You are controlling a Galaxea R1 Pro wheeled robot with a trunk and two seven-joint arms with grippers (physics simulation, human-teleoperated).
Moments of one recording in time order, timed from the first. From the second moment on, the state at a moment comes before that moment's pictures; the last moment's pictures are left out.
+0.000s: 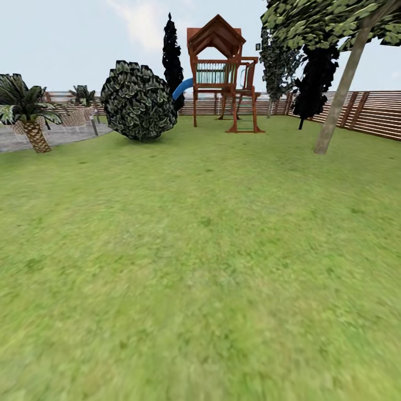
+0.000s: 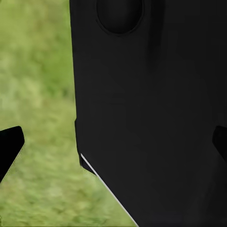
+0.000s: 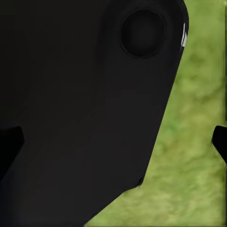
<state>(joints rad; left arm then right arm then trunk) 0.00 0.01 0.01 -0.09 0.01 -0.01 0.01 -0.04 0.00 0.03 -0.01 0.17 -0.11 0.00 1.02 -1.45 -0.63</state>
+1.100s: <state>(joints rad) 0.00 0.01 0.01 -0.09 0.01 -0.01 0.01 -0.04 0.00 0.03 0.00 0.17 -0.11 0.01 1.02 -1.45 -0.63</state>
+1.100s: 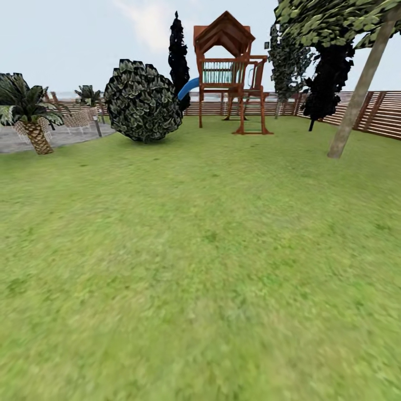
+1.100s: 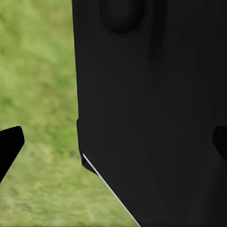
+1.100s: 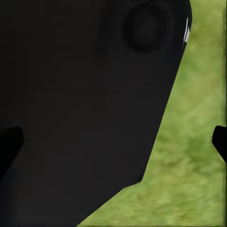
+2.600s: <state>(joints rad) 0.00 0.01 0.01 -0.09 0.01 -0.01 0.01 -0.04 0.00 0.03 -0.01 0.17 -0.11 0.00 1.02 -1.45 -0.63</state>
